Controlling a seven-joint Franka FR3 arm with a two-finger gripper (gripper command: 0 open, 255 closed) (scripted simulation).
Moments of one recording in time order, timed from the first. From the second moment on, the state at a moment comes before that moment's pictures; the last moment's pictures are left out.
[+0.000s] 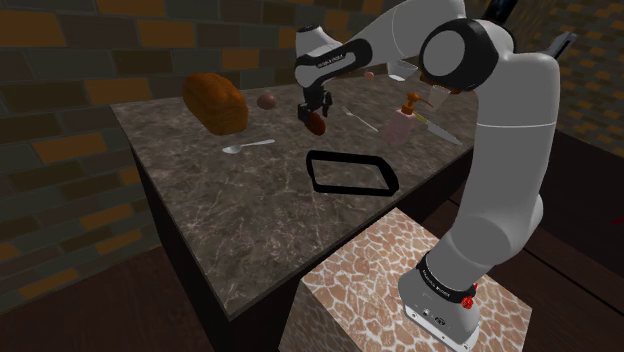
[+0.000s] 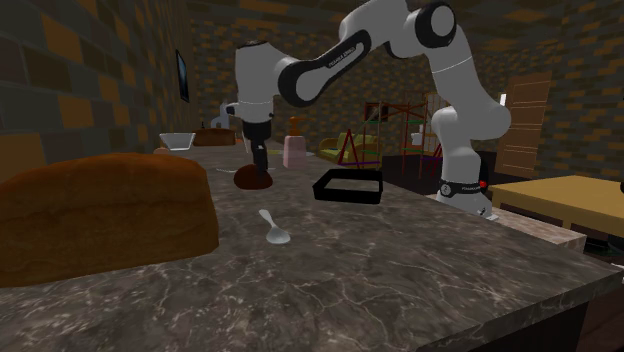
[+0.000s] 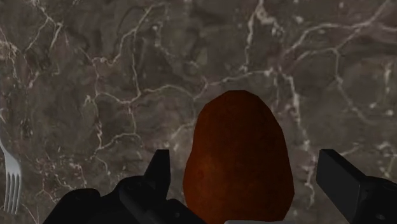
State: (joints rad) arm -0.09 0.47 -0.03 -1.65 -0.36 2.06 0.11
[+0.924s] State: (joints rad) arm -0.10 0.49 -0.03 -1.66 -0.36 2.10 0.12
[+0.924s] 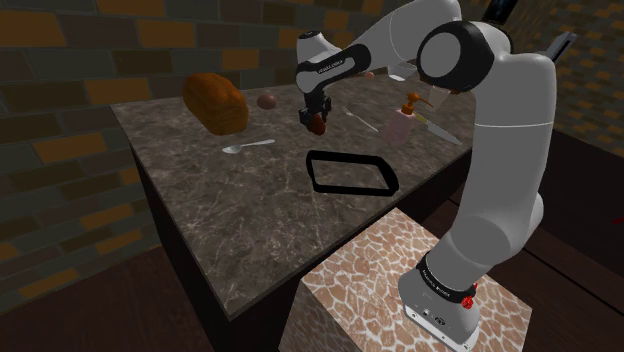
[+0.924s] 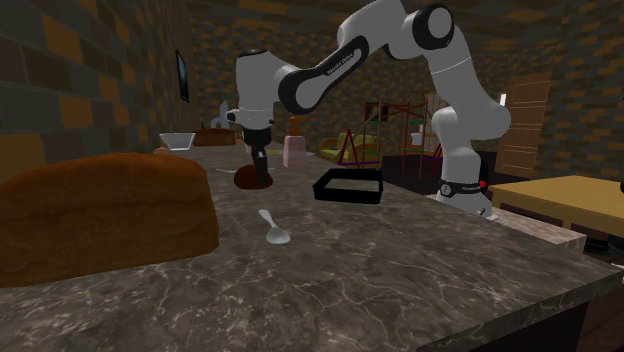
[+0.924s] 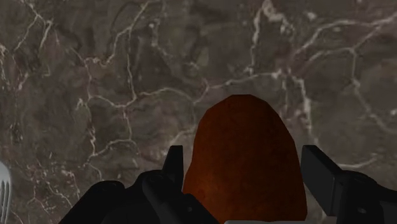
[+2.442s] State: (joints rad) arm -0.10 0.41 -0.03 -1.57 -0.34 1.93 0.06
